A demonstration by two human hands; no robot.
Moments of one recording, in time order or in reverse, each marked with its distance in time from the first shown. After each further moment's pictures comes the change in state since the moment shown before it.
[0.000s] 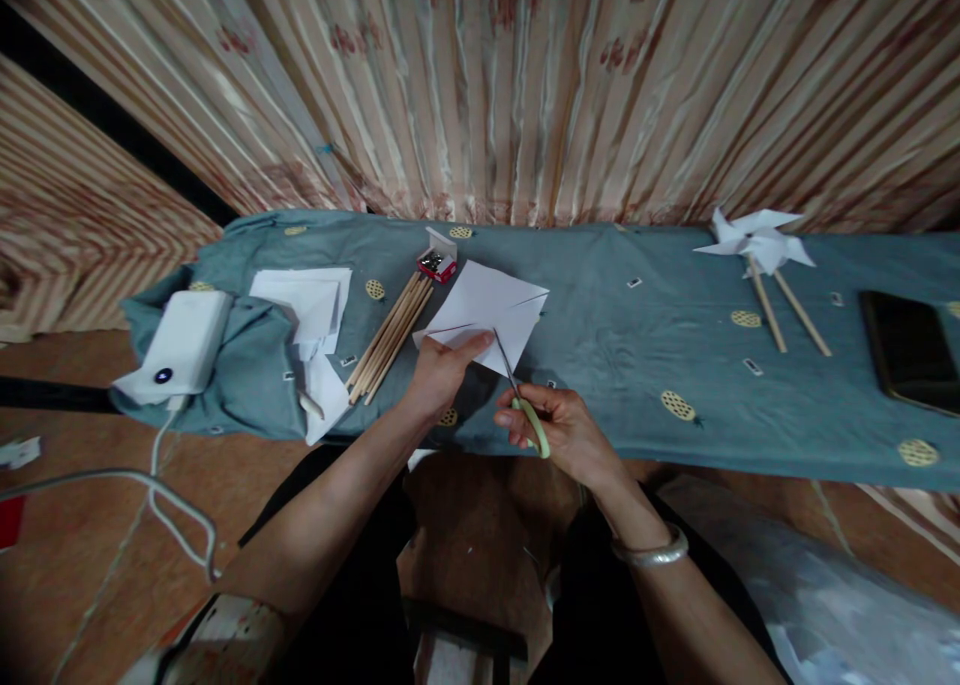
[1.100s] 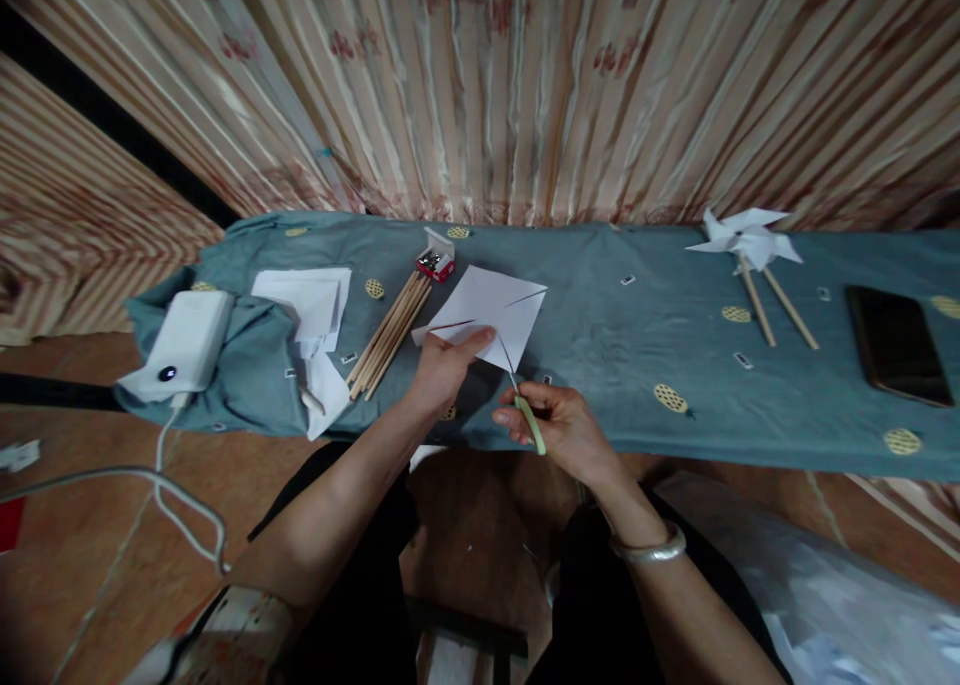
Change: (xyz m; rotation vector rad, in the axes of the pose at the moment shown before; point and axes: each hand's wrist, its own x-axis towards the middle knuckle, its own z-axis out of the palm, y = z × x) left_hand -0.004 0.004 0.008 -0.024 -0.009 0.001; right_hand -0.005 0.009 -0.004 -0.041 0.015 -0.008
